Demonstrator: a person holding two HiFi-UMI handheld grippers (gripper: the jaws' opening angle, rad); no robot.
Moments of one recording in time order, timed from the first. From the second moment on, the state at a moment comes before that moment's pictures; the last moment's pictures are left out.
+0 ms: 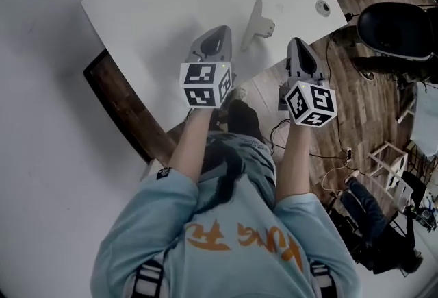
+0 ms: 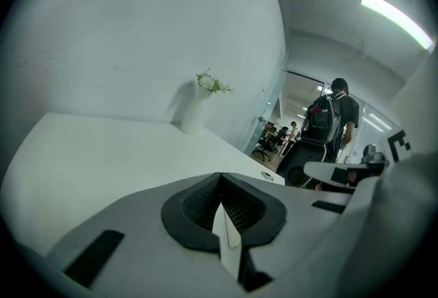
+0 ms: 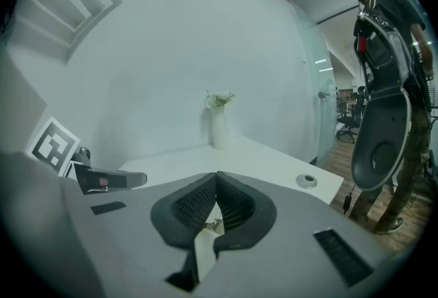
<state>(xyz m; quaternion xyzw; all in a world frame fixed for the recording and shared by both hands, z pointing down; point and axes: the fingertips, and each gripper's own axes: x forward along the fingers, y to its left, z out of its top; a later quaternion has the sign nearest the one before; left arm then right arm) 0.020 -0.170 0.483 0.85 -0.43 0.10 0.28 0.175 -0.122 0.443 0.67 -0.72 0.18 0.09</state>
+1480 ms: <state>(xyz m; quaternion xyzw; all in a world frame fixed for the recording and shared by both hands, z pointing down) -0.032 -0.172 0.536 0.79 -0.53 0.14 0.28 0.140 -0.176 0.576 0.54 -0.70 0.47 0.03</state>
